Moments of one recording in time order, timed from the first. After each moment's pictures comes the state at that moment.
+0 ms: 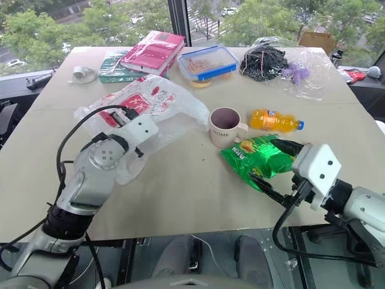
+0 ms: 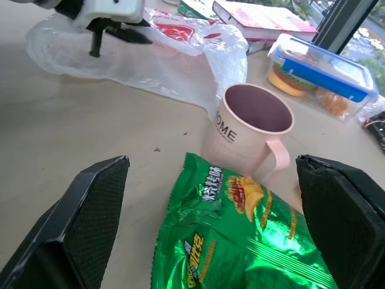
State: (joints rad) left arm -0.41 0.64 -0.21 -0.28 0.46 0.69 -0.47; right arm 0.18 -0.78 -0.38 -0.93 0.66 0.58 0.64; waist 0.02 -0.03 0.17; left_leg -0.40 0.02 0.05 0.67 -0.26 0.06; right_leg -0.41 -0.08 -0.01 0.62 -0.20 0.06
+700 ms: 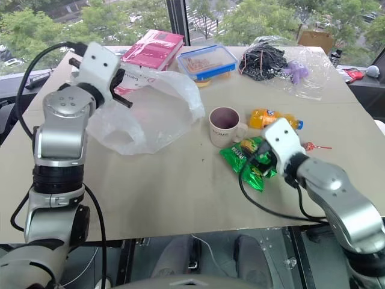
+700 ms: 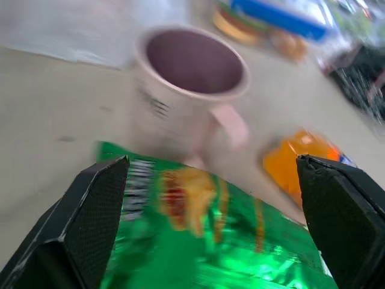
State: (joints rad) left arm -0.76 0.61 0.06 -0.09 0.18 0.71 -0.47; right arm -0.28 -0.65 0.05 -0.63 0.38 0.85 0.30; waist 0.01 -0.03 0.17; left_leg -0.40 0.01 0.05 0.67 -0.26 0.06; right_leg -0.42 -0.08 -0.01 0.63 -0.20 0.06
